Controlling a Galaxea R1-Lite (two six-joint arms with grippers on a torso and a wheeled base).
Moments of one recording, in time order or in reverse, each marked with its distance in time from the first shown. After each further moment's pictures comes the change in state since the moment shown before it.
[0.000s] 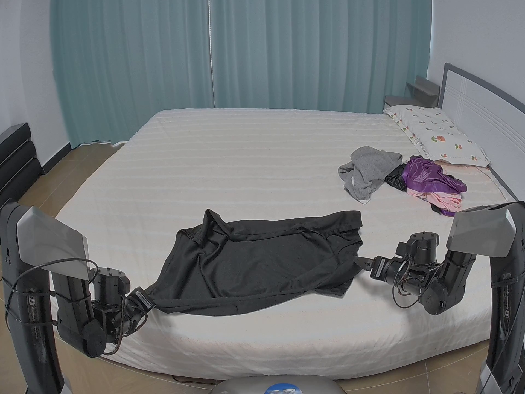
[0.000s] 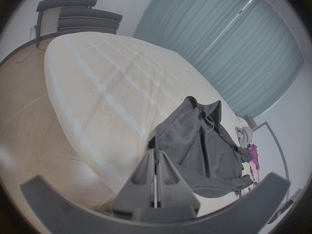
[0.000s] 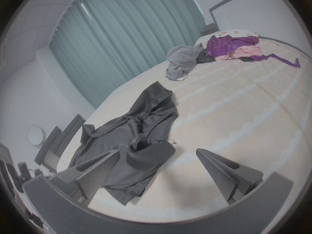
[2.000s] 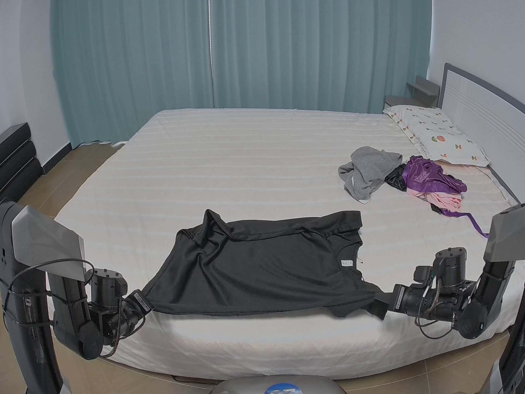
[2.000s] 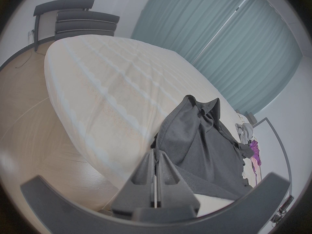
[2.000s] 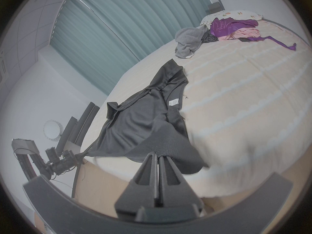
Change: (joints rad) left arm 0.000 -0.026 0.036 -0.002 0.000 0.037; right arm 0.060 -0.305 0.425 0.019 0.133 0.075
